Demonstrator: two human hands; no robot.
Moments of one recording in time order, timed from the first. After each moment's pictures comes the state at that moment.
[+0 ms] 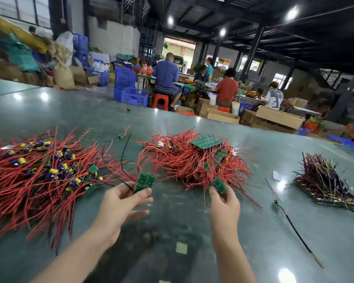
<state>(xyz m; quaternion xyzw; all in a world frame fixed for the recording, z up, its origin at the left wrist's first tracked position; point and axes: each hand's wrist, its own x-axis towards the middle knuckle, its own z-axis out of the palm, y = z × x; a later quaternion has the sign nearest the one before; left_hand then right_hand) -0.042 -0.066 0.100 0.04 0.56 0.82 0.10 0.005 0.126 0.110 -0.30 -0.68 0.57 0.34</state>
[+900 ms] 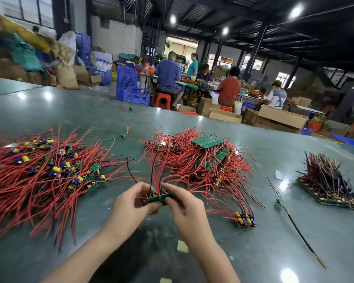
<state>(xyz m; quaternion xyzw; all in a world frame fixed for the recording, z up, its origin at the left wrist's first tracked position) -0.042 -0.060 0.087 0.19 0.71 0.68 0.01 0.009 0.080 0.102 0.06 -0.88 0.40 0.26</state>
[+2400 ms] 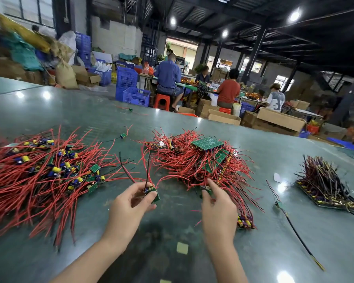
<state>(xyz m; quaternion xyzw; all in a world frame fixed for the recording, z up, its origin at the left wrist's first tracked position) -0.037 -0.053 0.080 0.12 0.62 0.78 -0.03 0.012 0.114 0.104 -0.25 -0.85 0.32 0.34</state>
